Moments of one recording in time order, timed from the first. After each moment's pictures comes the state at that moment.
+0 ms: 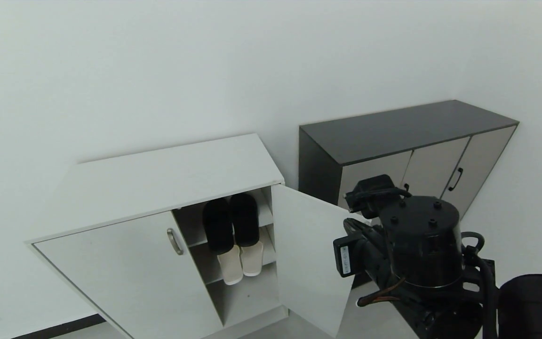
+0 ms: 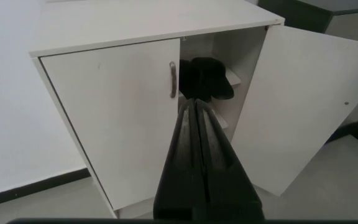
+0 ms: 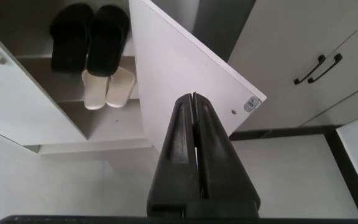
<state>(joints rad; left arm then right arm) 0.00 0.00 0.00 0.00 0.04 -0.02 0.96 1.74 -0.80 -0.64 -0.72 0.12</state>
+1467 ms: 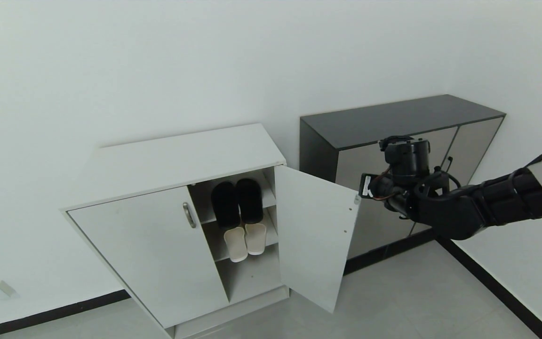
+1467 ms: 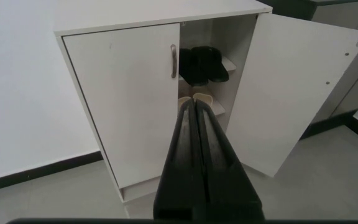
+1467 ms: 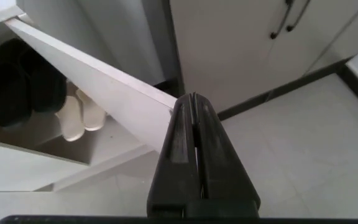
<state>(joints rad) 0.00 0.00 0.00 0.00 0.04 -0.01 0.47 2.04 -1.24 -0.48 -0.39 0.30</state>
